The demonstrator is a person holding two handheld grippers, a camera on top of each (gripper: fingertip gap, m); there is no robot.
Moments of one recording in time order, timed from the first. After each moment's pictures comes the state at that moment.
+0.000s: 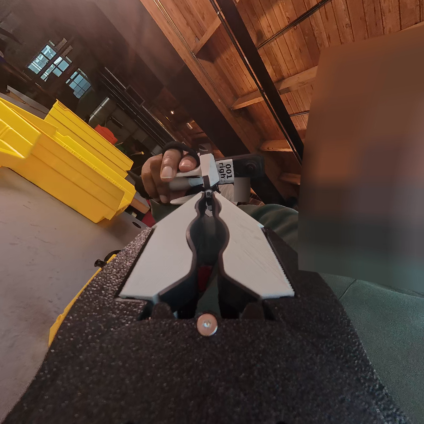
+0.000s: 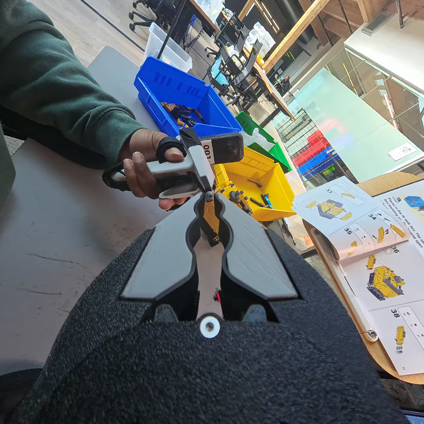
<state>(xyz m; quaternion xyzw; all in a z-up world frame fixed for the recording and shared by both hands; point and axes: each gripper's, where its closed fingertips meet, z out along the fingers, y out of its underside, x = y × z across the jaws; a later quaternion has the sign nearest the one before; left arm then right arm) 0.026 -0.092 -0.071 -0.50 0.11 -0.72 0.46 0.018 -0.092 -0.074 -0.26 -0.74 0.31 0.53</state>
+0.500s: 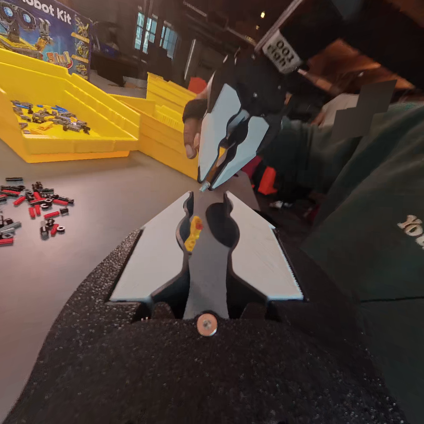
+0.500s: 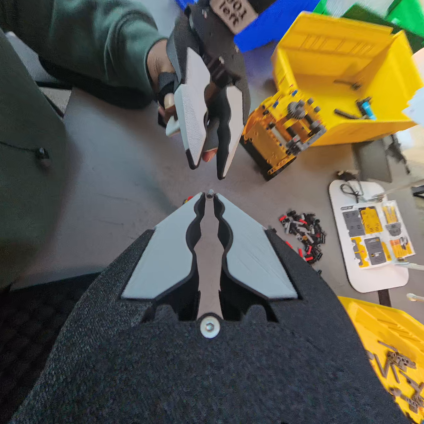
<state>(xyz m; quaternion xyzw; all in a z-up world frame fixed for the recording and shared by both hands) 0.034 -0.069 -0.127 -0.67 0.22 -0.47 0.53 0.037 -0.058 -0.134 -0.39 -0.82 0.28 0.30</state>
